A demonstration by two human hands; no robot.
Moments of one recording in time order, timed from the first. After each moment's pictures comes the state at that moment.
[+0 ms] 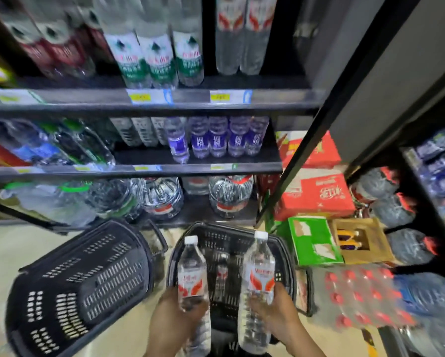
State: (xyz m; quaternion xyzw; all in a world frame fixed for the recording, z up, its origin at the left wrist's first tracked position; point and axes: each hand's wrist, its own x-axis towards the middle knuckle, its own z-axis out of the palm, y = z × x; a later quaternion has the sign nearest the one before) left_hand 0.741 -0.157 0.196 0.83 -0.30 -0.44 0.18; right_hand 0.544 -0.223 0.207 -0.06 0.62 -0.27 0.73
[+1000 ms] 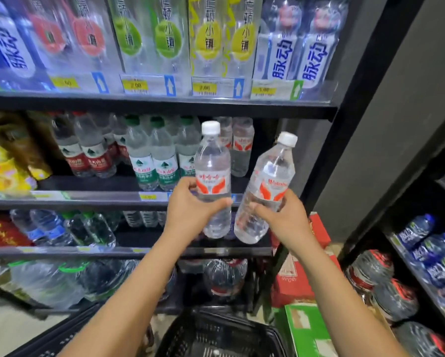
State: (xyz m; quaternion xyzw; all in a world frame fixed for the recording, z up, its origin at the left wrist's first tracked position) left_hand 0.752 -0.411 0.448 0.67 -0.46 -0.27 0.51; right_hand 0.565 -0.459 0.432 -0.62 0.52 -0.43 0.41
